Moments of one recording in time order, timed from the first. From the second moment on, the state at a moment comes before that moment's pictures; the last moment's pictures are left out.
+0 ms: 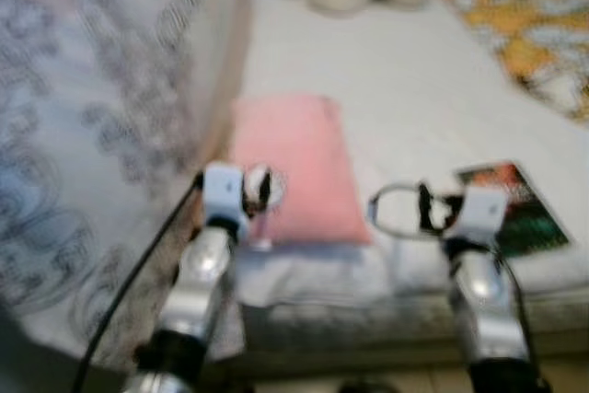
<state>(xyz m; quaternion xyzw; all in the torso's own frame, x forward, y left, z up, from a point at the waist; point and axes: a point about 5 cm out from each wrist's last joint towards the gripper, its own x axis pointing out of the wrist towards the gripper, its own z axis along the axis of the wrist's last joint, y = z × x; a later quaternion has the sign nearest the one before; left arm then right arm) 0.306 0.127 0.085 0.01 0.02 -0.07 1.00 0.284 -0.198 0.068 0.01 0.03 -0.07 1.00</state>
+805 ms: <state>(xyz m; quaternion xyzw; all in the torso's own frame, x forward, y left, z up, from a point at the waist) 0.315 0.107 0.099 -0.01 0.00 -0.09 1.00 0.290 -0.192 0.075 -0.04 0.03 -0.05 1.00</state>
